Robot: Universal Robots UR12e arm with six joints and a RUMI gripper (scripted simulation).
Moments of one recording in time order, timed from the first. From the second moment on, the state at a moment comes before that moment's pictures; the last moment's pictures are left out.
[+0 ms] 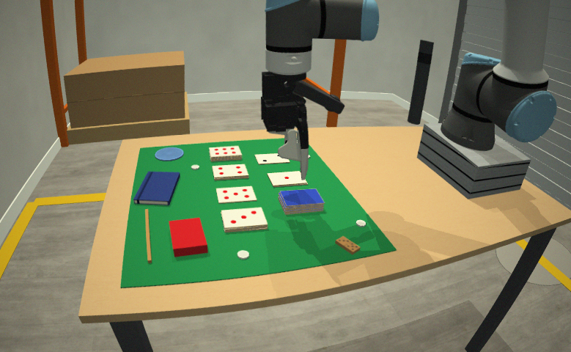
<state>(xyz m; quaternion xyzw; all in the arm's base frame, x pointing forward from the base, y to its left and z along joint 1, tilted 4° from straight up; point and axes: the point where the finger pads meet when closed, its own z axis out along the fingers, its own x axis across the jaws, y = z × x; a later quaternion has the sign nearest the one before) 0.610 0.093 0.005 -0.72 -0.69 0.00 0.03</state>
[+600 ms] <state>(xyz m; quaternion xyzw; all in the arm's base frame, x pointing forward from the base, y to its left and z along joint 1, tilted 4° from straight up) 0.592 0.113 0.005 -0.71 -0.70 -0.03 0.02</state>
